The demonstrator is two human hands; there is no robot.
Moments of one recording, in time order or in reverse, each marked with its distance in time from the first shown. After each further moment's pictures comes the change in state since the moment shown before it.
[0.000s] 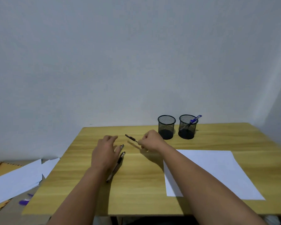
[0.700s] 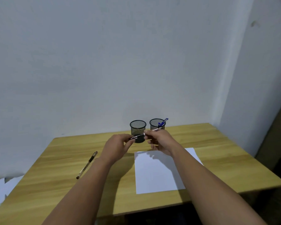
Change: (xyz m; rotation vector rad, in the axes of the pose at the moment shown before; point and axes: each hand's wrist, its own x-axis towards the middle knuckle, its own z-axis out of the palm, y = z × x) left_hand 0.009 0.141 0.007 -0.359 -0.084 0.408; right_hand -0.067 0.071 -0.118 0.835 0.043 0.073
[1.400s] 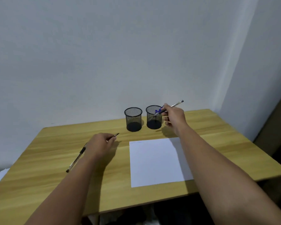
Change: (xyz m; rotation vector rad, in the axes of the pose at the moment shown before) left_hand -0.014 -0.054 0.018 0.071 -0.045 -0.336; right_hand 0.044 -0.015 -0.057 0.064 0.462 -0.108
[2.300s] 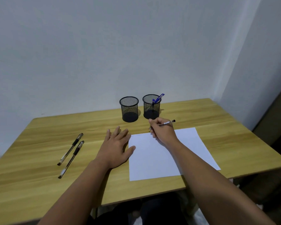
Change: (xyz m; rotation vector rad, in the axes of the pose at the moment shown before) left_hand -0.024 0.010 0.073 0.348 -0.203 0.374; right_hand -0.013 0.108 0.001 -0.096 -0.193 -0.105
